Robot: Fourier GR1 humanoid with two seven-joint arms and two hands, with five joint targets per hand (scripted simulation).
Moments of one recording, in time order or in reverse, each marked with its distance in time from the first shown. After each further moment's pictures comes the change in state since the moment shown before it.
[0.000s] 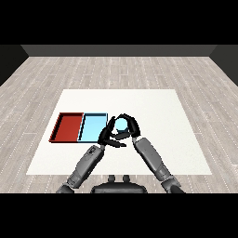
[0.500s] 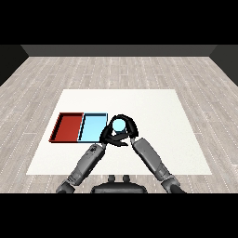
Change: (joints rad) left arm -0.047 0.002 -0.015 0.049 0.021 0.003 -0.024; right arm -0.011 0.000 0.044 -0.016 -0.031 -0.020 0.018
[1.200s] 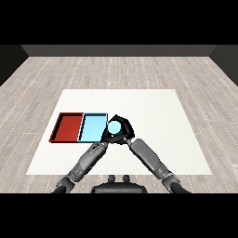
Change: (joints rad) left arm -0.076 0.022 -0.066 0.079 0.004 0.130 0.021; right arm -0.042 -0.014 0.101 0.021 -0.076 -0.067 -0.020
